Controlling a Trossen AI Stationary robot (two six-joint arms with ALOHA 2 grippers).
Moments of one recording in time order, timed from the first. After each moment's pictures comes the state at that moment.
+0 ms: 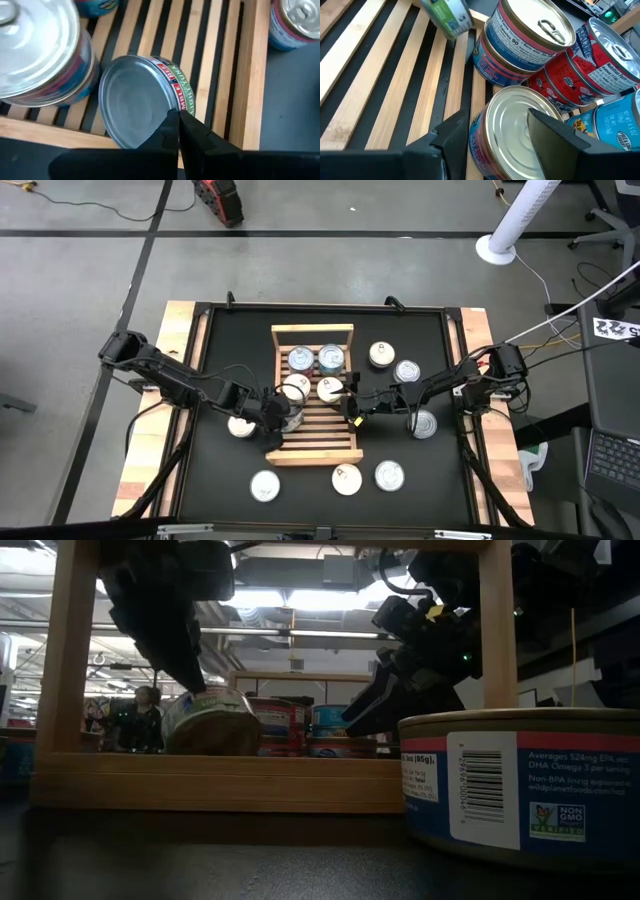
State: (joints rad) left arm -0.30 1.43 0.85 -0.41 -0.16 -0.57; right arm 0.14 1.72 0.74 0.41 0.30 -0.32
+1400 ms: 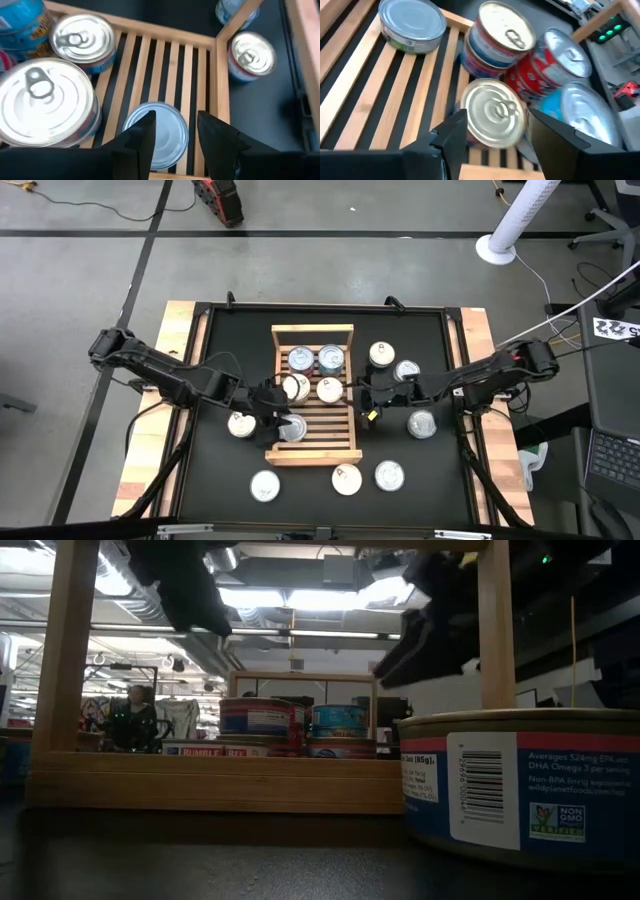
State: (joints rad) left arm -0.27 1.31 0.90 -0.41 -0.16 -0.45; right arm 0.14 1.44 0.74 0.10 0.31 -0.32
